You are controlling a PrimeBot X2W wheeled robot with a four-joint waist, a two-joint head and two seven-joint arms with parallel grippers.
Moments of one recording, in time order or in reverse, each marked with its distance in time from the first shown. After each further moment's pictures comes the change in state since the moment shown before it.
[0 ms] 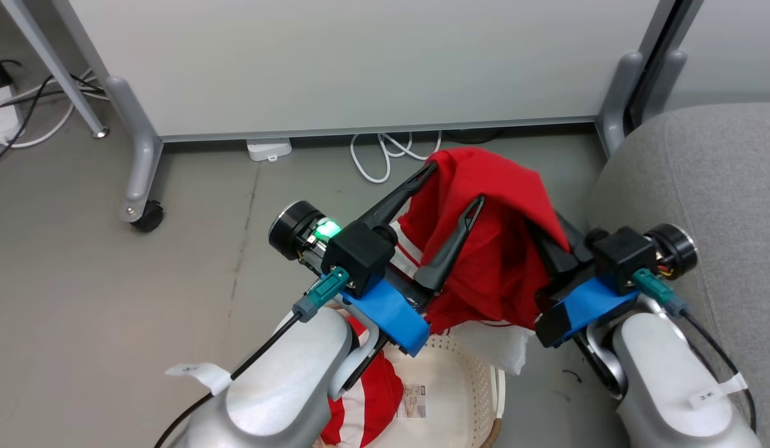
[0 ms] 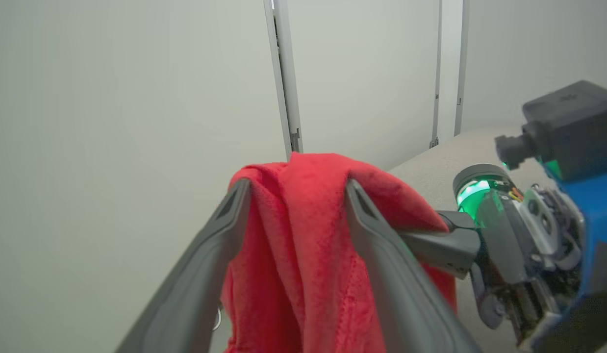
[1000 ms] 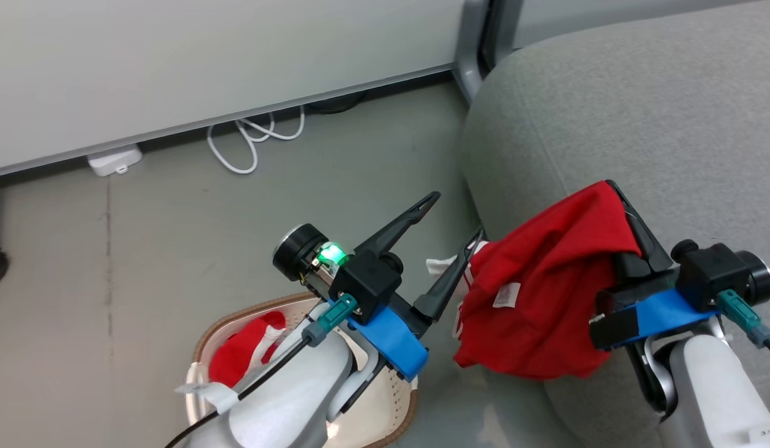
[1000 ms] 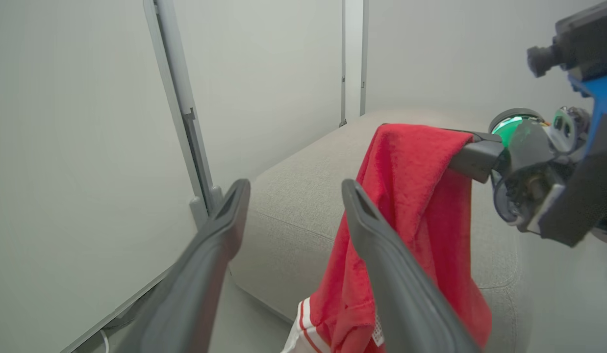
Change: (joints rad) left arm 0.031 0.030 -0.058 0.006 0.014 0.009 -0.015; right arm 0.129 0.026 -0.242 -0.146 -0.013 0.000 0.000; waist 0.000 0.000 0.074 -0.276
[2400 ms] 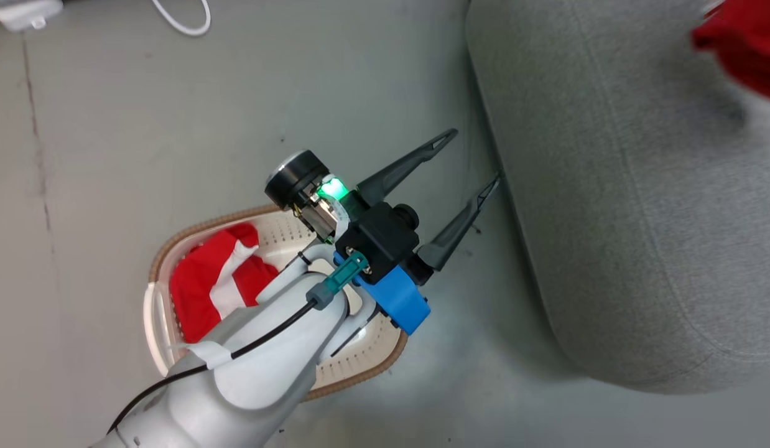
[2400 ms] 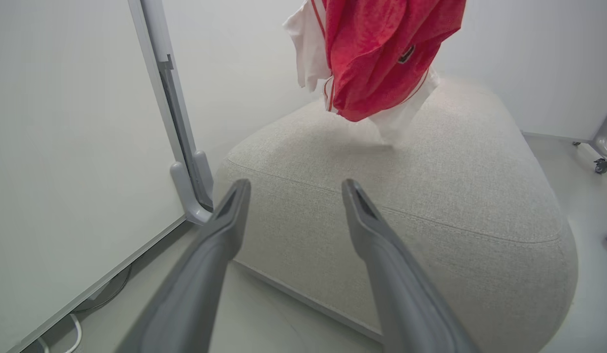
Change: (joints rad) left arm -0.164 0.048 -0.043 -0.044 0.072 -0.010 0.027; right arm -0.627 -0.324 -0.342 -0.070 0.015 0.000 0.000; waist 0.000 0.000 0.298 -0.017
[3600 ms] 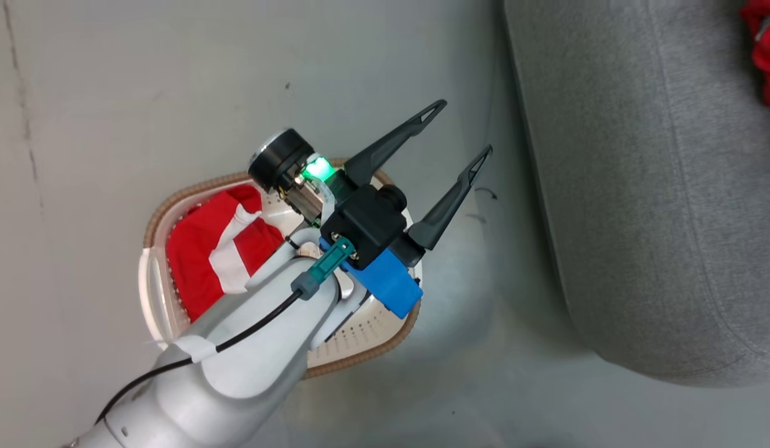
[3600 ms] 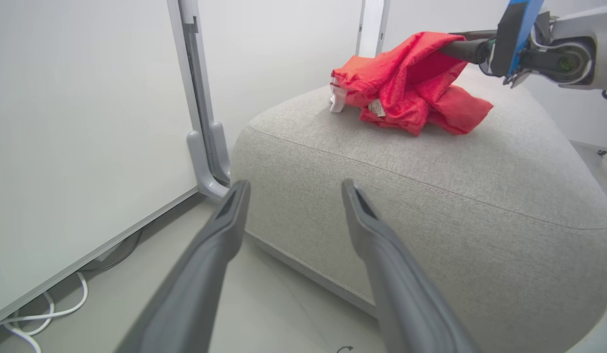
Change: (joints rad) left arm -0.043 0.026 0.004 -0.024 -0.010 0.036 -0.010; right arm 0.153 0.061 -0.142 0.491 -0.052 0.000 0.000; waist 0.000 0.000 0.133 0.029
